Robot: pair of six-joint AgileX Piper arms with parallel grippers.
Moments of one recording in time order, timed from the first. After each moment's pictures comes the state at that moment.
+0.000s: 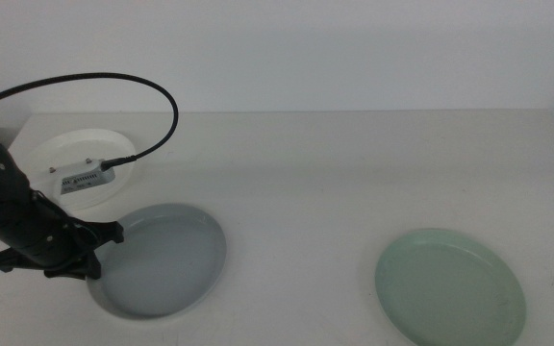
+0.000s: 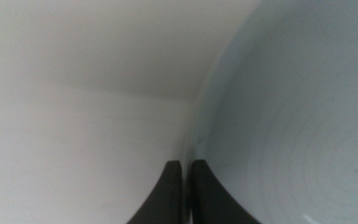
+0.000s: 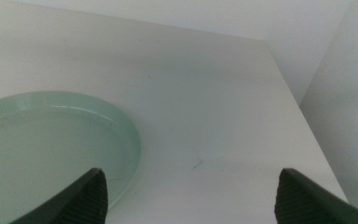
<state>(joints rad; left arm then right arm) 0.04 1.73 -0.90 -0.33 0.58 0.10 -0.07 -0.01 0.03 0.08 0.34 -0.21</state>
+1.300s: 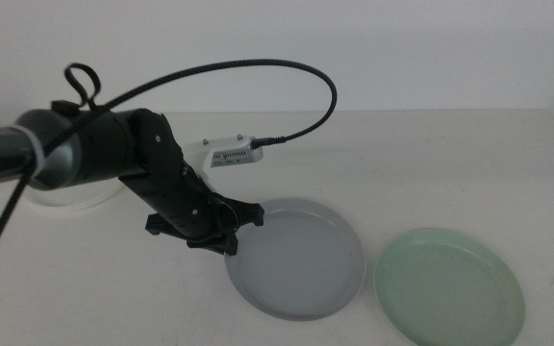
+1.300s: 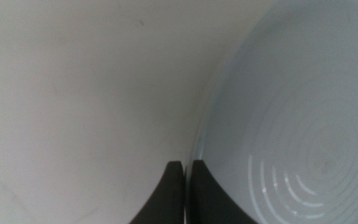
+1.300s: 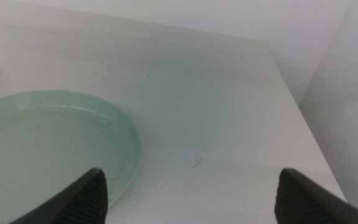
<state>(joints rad) -0.40 1.83 -1.15 -0.42 0.65 0.01 -0.07 -0.01 0.03 0.08 0.34 -0.21</state>
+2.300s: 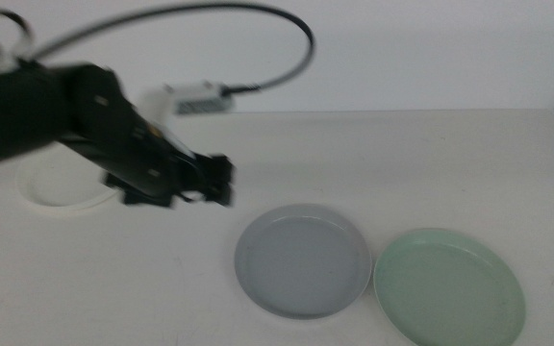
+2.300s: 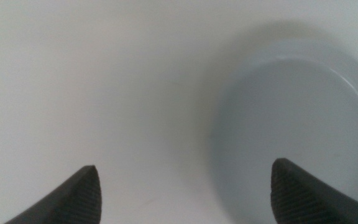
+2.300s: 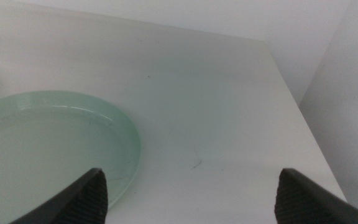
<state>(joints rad) -0.36 1.63 -1.16 -0.27 0.66 -0.06 -0.07 -0.01 0.03 0.08 0.34 -0.21</state>
